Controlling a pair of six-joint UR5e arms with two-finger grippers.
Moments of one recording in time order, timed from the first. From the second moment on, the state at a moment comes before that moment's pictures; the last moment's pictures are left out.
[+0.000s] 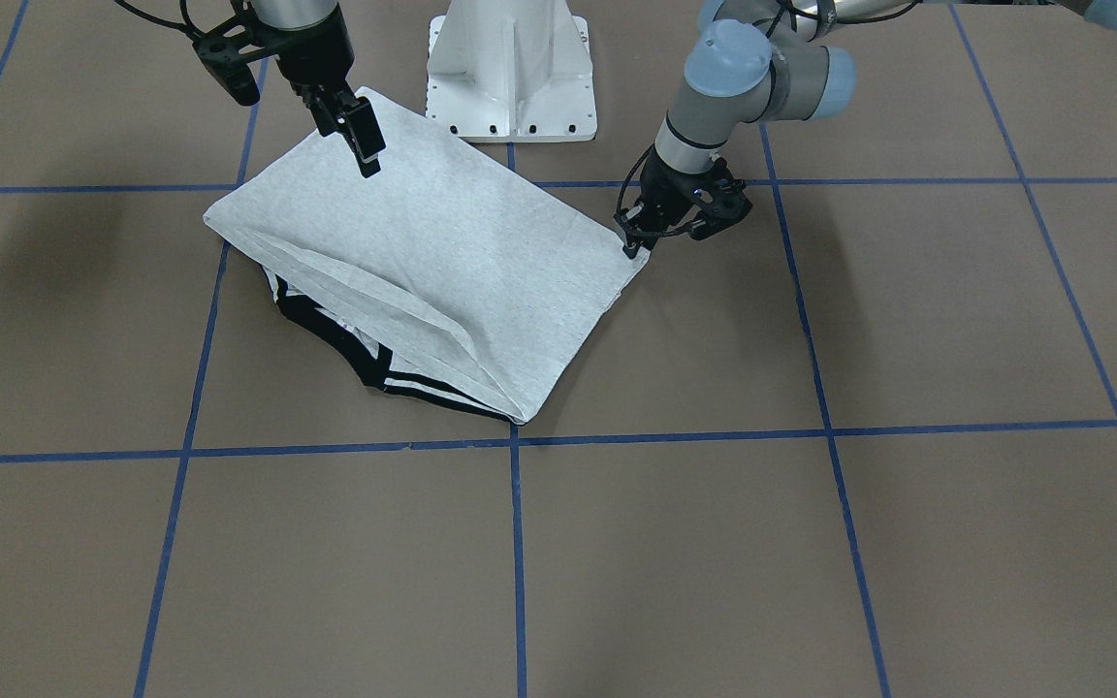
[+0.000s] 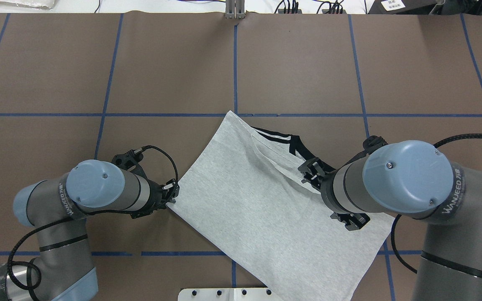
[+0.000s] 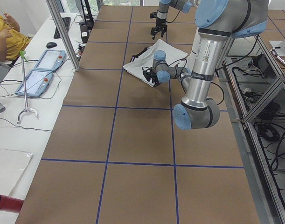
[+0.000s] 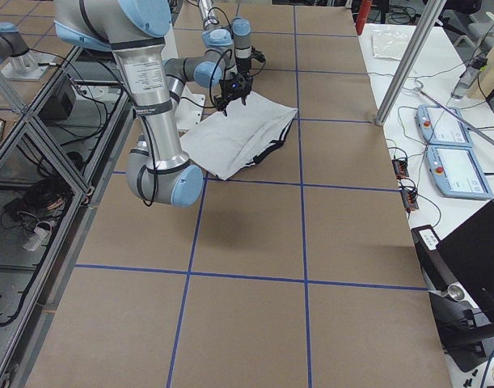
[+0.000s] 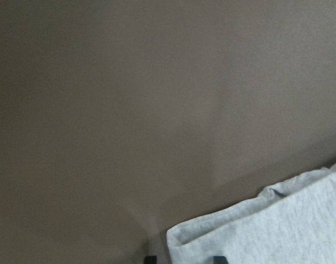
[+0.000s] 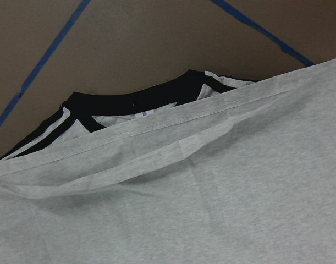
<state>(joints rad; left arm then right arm) -0.40 -1.90 -1.83 -1.93 -1.79 -1.89 0.40 -1.22 2.28 -1.81 1.73 2.21</state>
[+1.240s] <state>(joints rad) -0.80 -2.24 -1.29 -2.15 -1.79 -1.48 0.39 -1.21 2.28 -1.82 1.73 2.22</state>
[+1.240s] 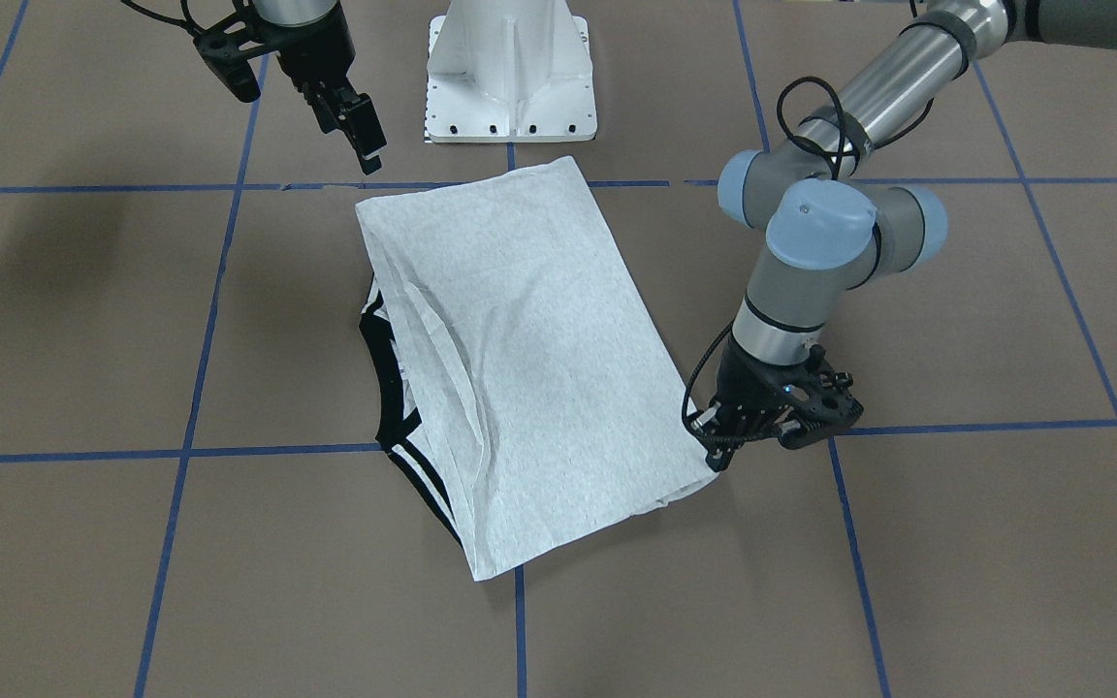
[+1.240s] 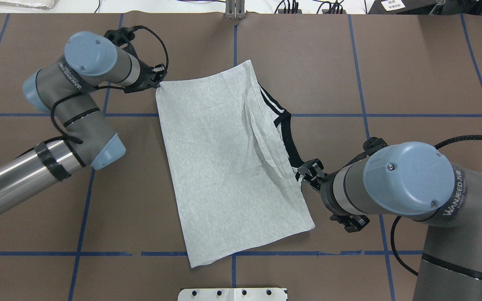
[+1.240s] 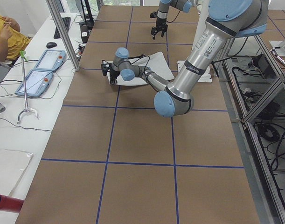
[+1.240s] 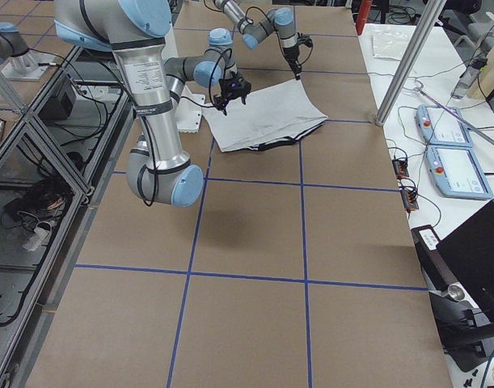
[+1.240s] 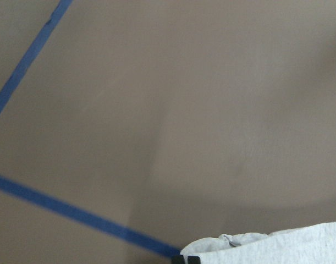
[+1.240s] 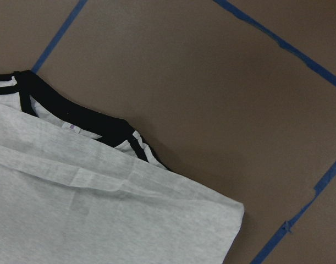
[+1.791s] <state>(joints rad) -0.85 -2.40 -1.02 -2.35 -1.81 -1.46 0.38 -1.16 2.22 -1.81 1.72 2.21</state>
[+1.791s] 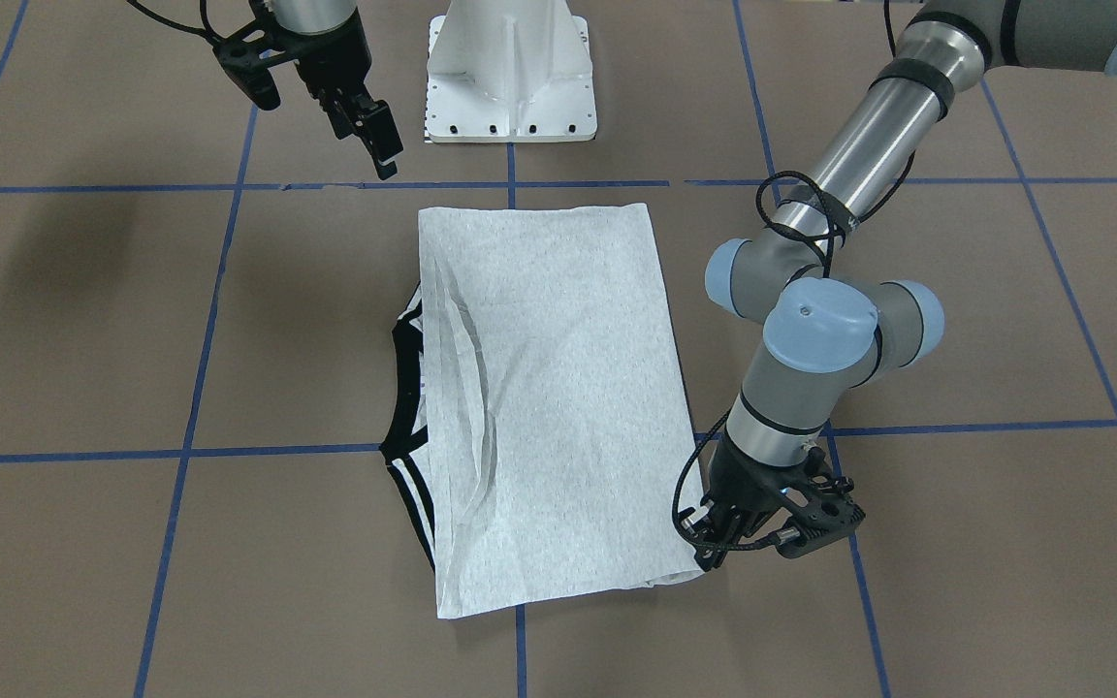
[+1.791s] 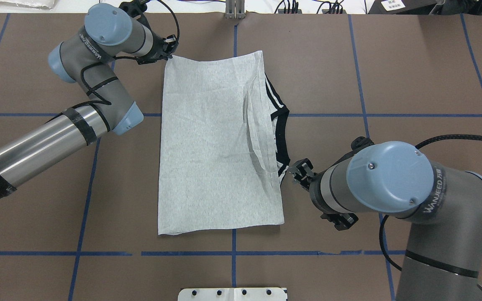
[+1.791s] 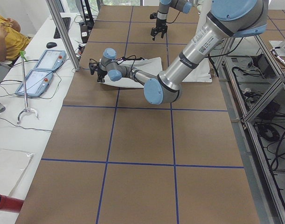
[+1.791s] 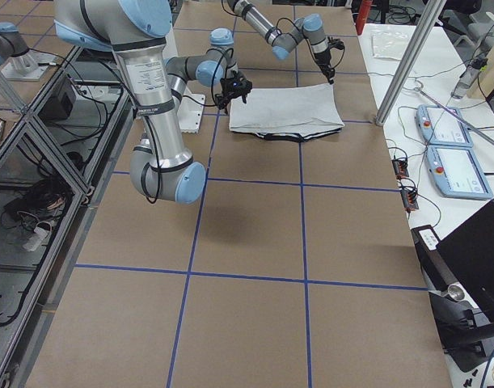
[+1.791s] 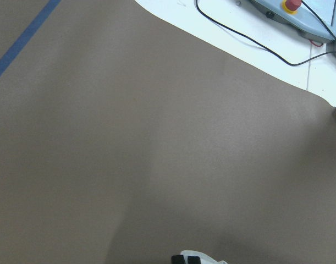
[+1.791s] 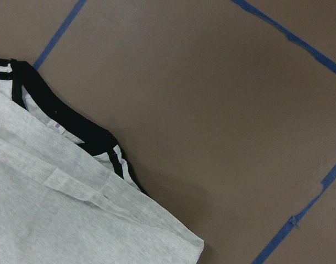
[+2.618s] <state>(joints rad) -0.86 -2.08 -1.50 -2.38 -1.97 -1.46 0.42 -0.97 1.84 -1.72 1.48 1.34</state>
